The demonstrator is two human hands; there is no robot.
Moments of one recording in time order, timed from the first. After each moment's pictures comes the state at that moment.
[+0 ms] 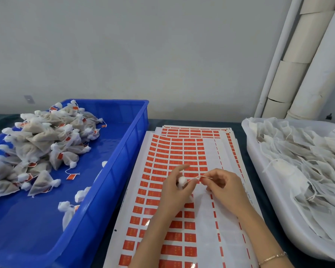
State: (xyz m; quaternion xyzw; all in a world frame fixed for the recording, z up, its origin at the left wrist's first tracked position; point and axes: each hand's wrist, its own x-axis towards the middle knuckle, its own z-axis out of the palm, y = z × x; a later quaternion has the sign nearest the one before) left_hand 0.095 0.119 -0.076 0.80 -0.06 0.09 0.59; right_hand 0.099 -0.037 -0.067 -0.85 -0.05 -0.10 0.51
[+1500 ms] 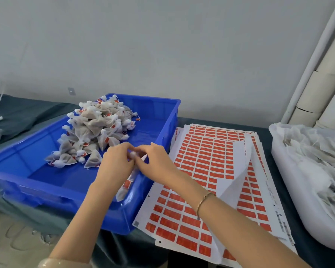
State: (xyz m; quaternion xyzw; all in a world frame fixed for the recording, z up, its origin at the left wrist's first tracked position) left_hand 0.012 0.310 0.037 0.94 0.14 0.15 0.26; right_hand 0.061 0.193 0.018 -0.85 -0.35 -0.04 0.38
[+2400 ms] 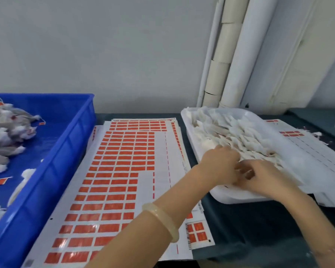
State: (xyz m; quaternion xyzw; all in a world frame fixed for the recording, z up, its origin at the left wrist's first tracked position) left_hand 0.032 -0.063 0.044 0.89 -0.43 -0.01 0.16; right_hand -0.027 -0.198 0.028 -0.96 0.18 0.02 0.20
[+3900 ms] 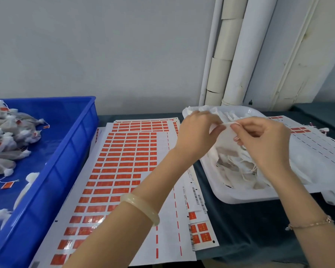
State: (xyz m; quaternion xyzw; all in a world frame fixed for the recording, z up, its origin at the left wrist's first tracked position) left_hand 0.070 -0.028 0.071 0.83 -0.36 0.25 0.35; right_hand -0.003 -0.166 0.069 -0.81 0.04 -0.39 0.43
